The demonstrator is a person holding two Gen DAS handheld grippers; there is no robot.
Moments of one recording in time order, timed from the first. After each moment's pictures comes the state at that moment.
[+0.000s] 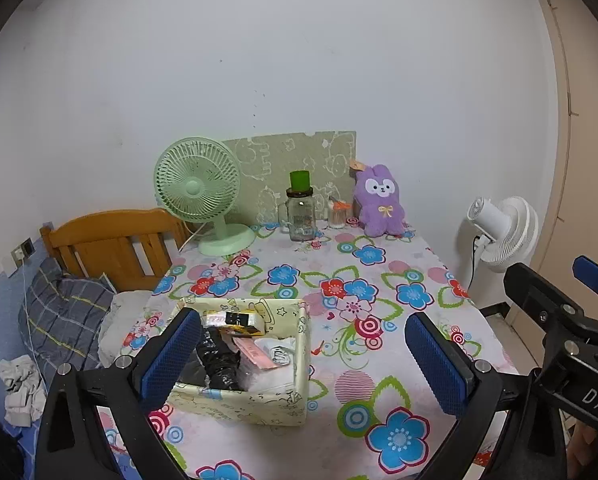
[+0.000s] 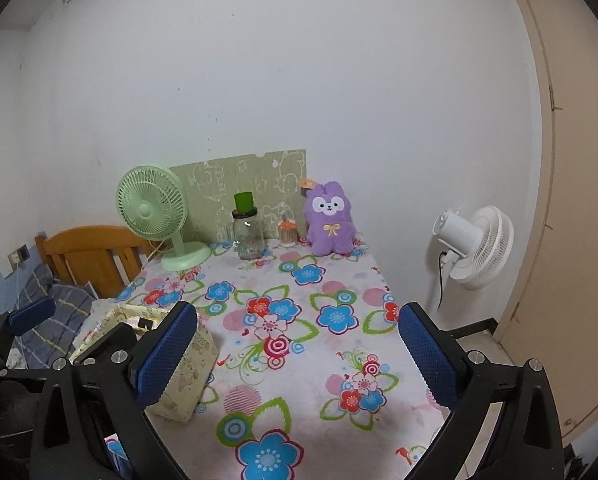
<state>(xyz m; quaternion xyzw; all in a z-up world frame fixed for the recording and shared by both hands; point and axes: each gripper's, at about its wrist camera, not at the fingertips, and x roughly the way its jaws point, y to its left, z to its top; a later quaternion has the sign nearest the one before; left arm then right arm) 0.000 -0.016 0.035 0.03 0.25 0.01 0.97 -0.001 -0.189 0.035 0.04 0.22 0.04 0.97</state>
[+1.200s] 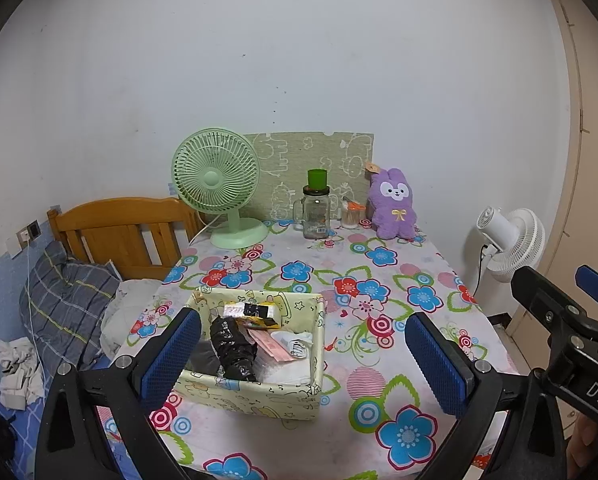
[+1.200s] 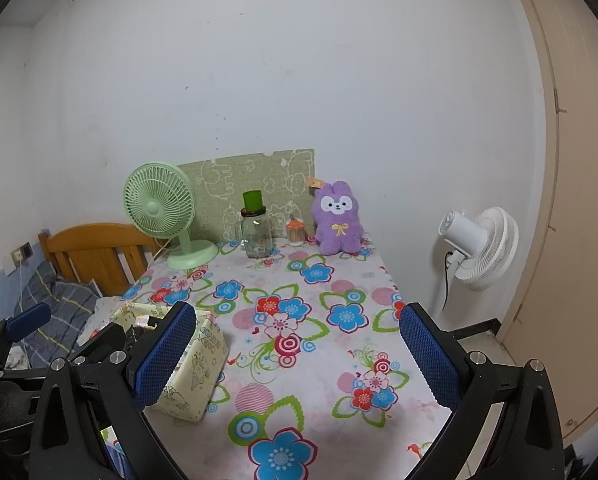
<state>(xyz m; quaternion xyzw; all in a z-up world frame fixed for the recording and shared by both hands) -0.006 0.007 0.033 0.01 0.25 0.02 0.97 -0.003 -0.175 0.033 0.04 0.22 0.04 0.97</state>
